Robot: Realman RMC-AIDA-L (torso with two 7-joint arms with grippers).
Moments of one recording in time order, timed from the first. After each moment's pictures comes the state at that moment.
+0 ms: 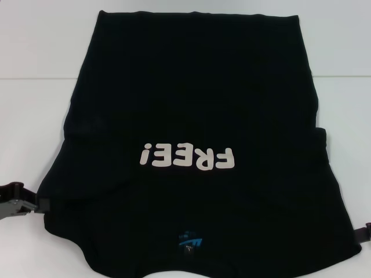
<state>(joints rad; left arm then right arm) -0.55 -1.87 0.44 0.63 2.51 1.63 -2.41 0.56 1.91 -0.59 -0.79 -2.60 -1.75 2.43</state>
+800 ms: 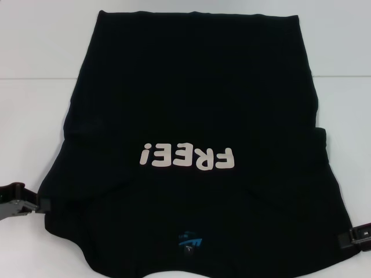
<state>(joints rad) -0.55 -1.87 0.44 0.63 2.51 1.62 -2.41 0.58 1.94 -0.66 -0.74 -2.60 -1.65 2.43</state>
